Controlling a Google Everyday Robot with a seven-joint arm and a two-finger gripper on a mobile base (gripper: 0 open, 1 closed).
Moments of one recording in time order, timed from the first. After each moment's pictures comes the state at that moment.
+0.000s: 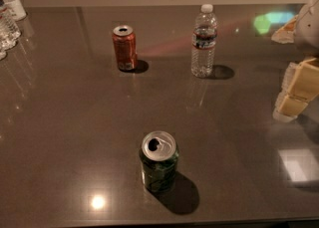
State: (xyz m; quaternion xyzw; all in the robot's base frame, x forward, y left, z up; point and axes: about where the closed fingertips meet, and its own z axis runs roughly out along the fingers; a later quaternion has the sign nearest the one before) arm 0.438 -0.217 0.976 -0.60 0.78 -0.03 0.16
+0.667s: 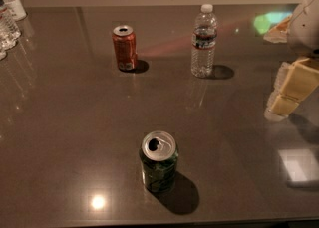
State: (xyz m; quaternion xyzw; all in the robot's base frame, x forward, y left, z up) arm 0.440 -0.202 0.975 -0.61 0.77 -0.02 0.18
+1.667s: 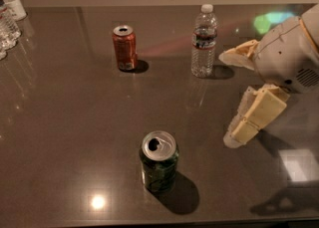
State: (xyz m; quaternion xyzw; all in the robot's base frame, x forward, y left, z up) arm 0.405 -0.117 0.959 -0.63 0.71 0.15 0.28
